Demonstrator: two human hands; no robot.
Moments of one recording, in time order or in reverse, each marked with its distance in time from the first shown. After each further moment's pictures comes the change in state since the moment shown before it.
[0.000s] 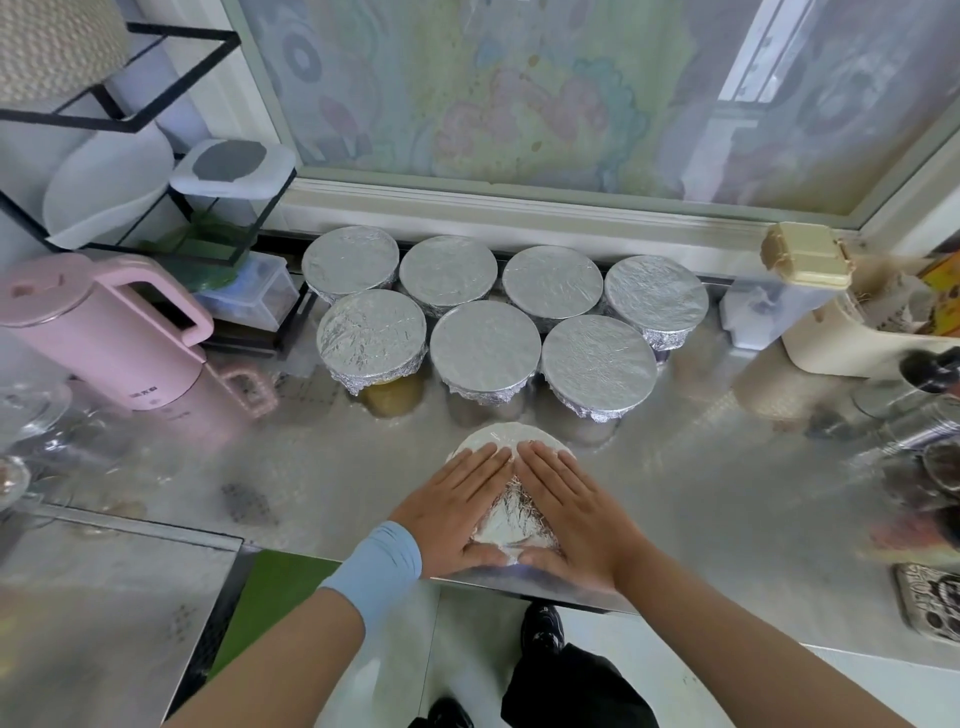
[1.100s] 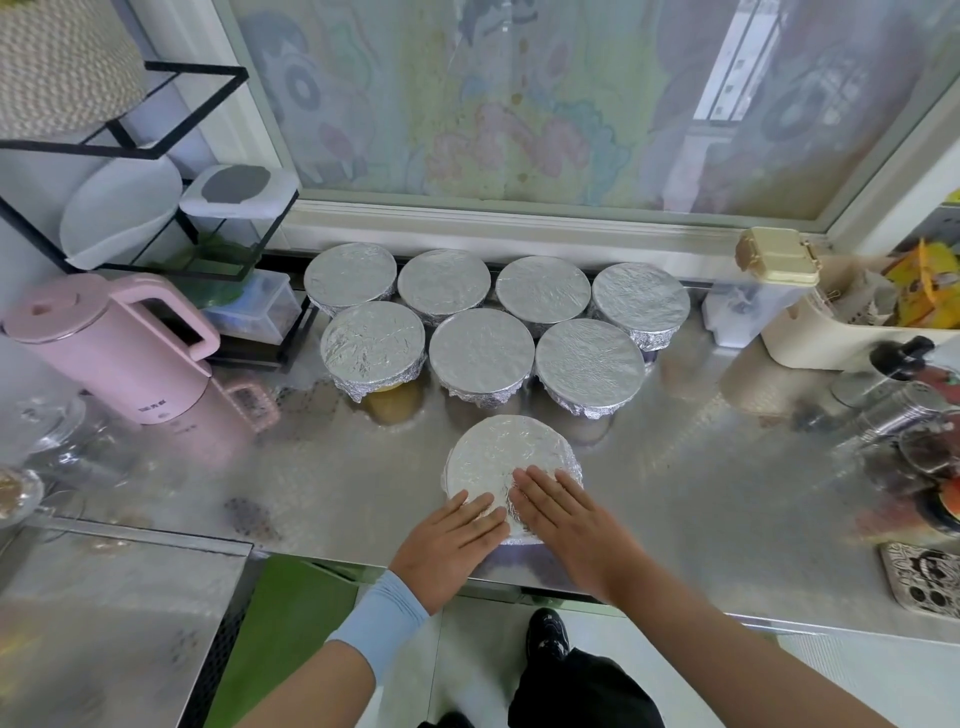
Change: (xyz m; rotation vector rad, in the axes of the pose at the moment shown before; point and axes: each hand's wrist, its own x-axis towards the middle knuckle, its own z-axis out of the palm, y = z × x) left_hand -0.034 0.026 0.034 0.021 0.467 0.115; right_hand -0.022 -0.016 0.020 -0.353 0.034 -0.057
